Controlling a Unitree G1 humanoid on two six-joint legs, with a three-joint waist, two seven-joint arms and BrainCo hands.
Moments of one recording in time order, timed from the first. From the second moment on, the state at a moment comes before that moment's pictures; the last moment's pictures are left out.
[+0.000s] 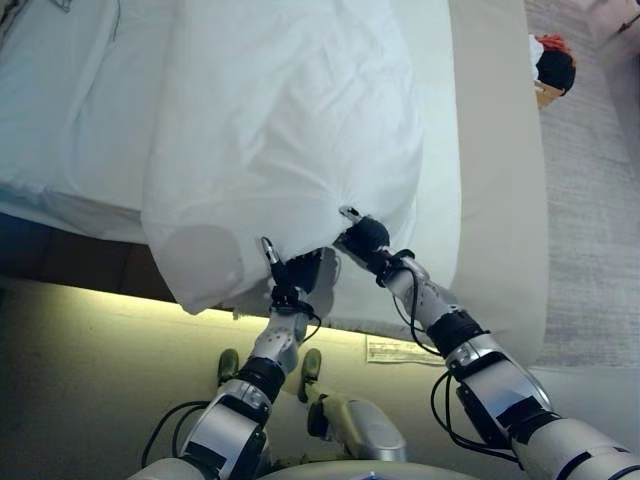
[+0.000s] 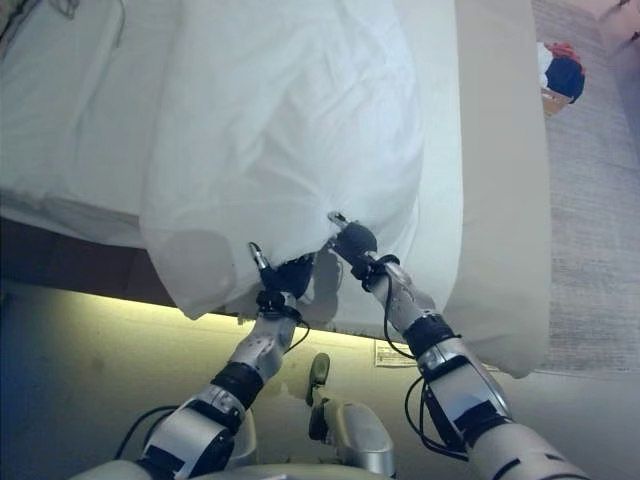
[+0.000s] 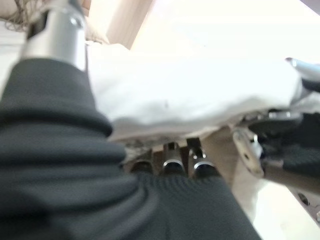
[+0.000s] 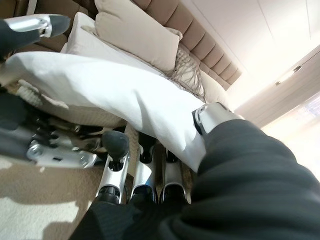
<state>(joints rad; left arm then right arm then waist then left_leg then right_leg) -0.46 -0.05 -0.30 0.77 -1.98 -0.12 -0.47 -0.66 -0.20 0.36 0.71 1.13 0.08 0.22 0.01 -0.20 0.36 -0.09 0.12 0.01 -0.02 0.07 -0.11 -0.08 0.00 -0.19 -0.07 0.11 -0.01</state>
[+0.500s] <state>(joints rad) -0.46 -0.02 -0.29 0.77 -1.98 -0.14 -0.46 -0.66 -0.20 0.37 0.71 1.13 0.10 0.21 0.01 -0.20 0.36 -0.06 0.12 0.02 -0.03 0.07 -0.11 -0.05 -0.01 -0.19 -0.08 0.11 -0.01</state>
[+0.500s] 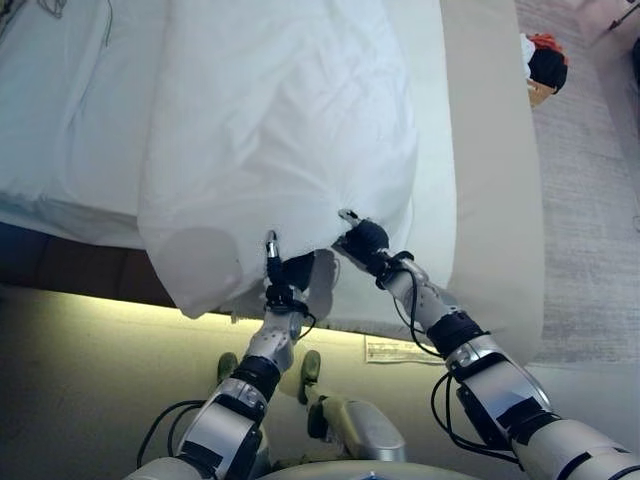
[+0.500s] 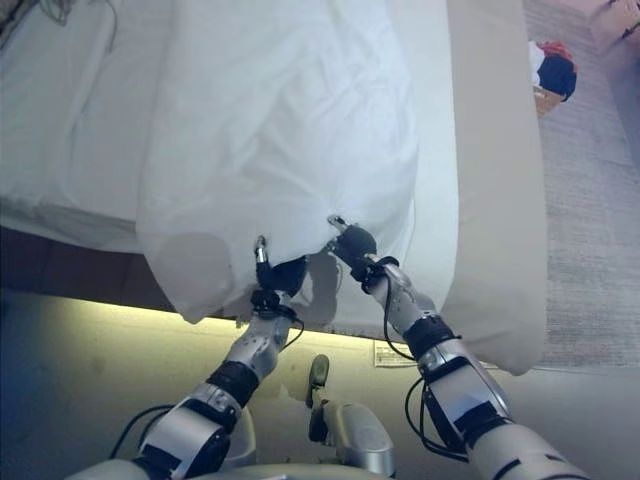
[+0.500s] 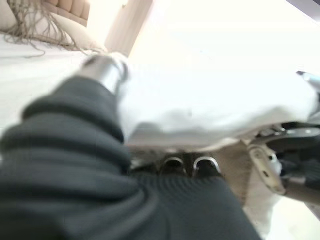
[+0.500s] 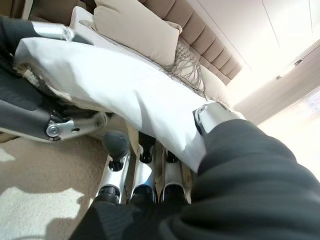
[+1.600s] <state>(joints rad) -0.21 0.06 0.00 0.87 -1.75 -0.04 -0.45 -0.10 -0.22 0.14 1.17 0.60 0.30 0.27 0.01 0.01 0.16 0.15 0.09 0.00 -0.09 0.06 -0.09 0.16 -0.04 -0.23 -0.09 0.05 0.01</state>
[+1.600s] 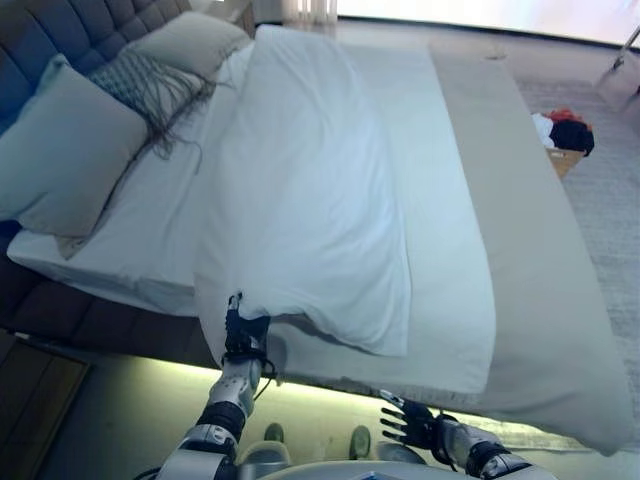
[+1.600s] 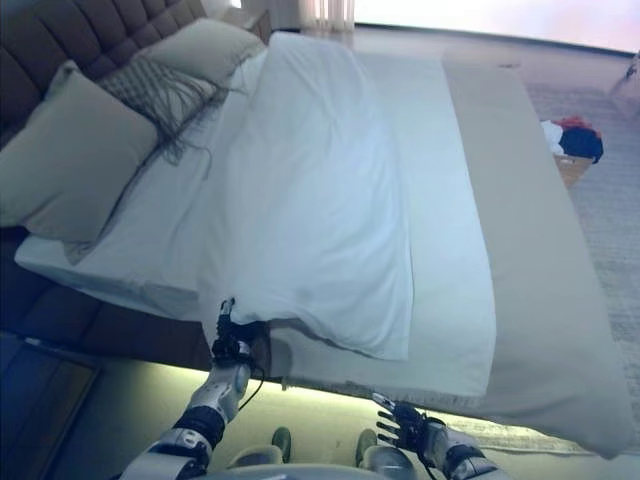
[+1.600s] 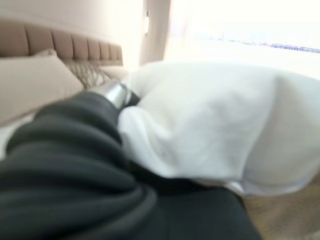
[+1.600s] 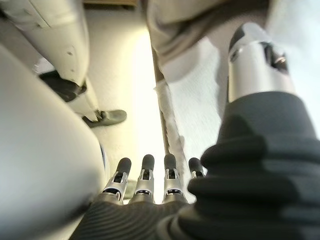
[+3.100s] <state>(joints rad) -0.14 0.32 0.30 0.98 -1.30 0.19 -0.41 -0.02 -0.42 -0.03 1.25 0.64 0.18 0.26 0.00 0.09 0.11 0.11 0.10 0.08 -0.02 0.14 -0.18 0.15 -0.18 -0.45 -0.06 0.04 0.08</state>
